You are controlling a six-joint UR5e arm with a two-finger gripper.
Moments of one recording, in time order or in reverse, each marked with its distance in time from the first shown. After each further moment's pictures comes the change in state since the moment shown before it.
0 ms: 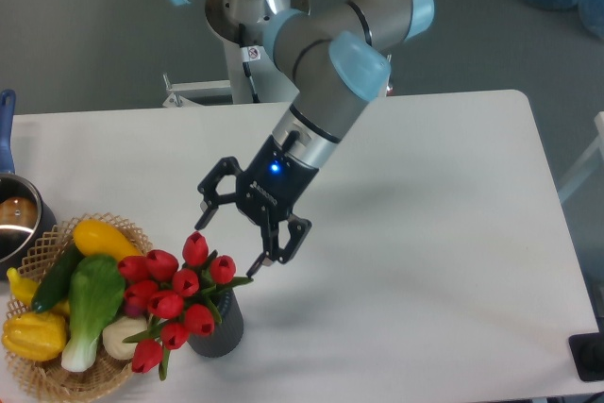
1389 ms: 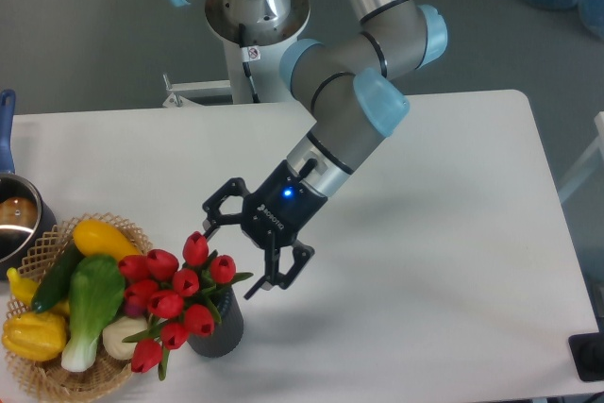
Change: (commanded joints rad) arm -0.018 -0.043 0.017 0.005 -0.101 0.005
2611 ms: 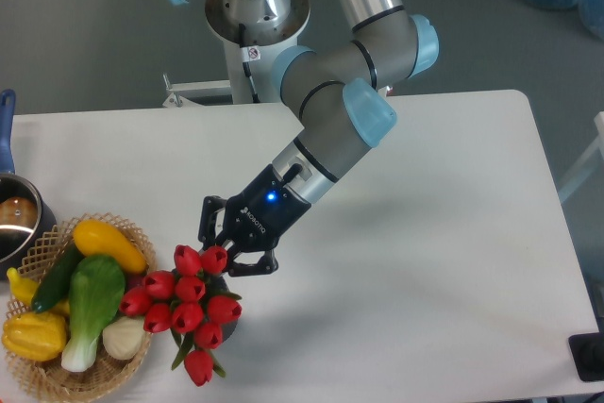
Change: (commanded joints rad) arm -0.002 -0.002 0.000 0.000 -0.028 0.020
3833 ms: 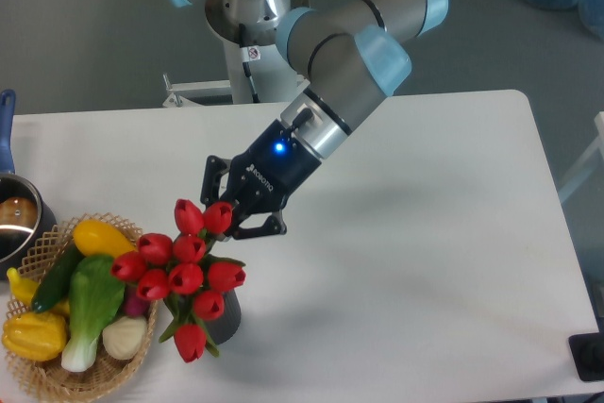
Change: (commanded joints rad) arm 0.055 0.143 -0.015 -0.002 -0.098 0.023
